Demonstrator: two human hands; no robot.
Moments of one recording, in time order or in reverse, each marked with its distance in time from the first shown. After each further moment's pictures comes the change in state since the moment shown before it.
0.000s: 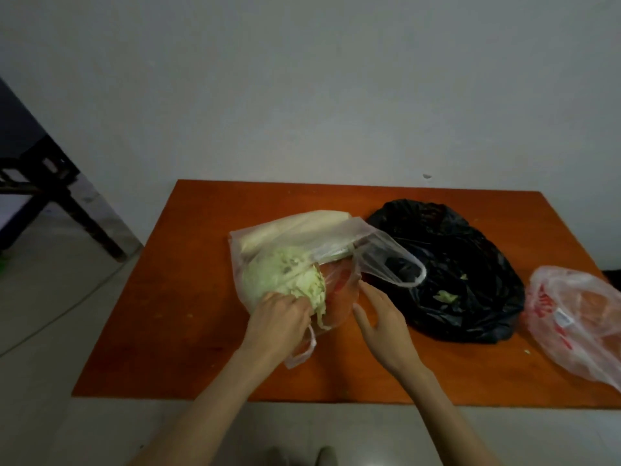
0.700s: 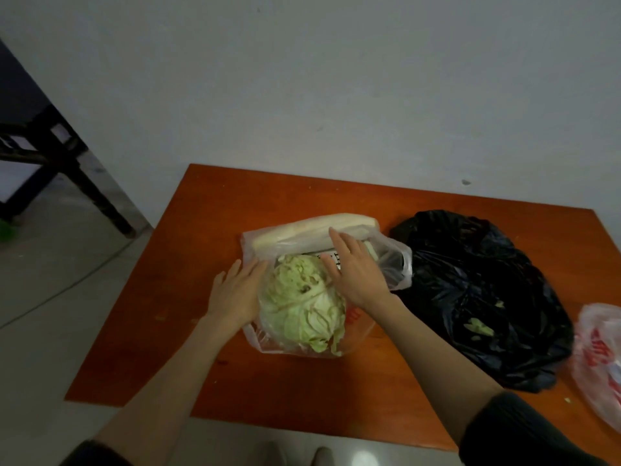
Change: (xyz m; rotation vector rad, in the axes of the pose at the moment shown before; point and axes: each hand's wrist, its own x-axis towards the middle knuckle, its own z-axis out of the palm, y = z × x) left_hand 0.047 -0.119 0.034 -0.088 -0.303 -0.424; right_hand 0.152 -0.030 0.051 -0.328 -0.222 -0.181
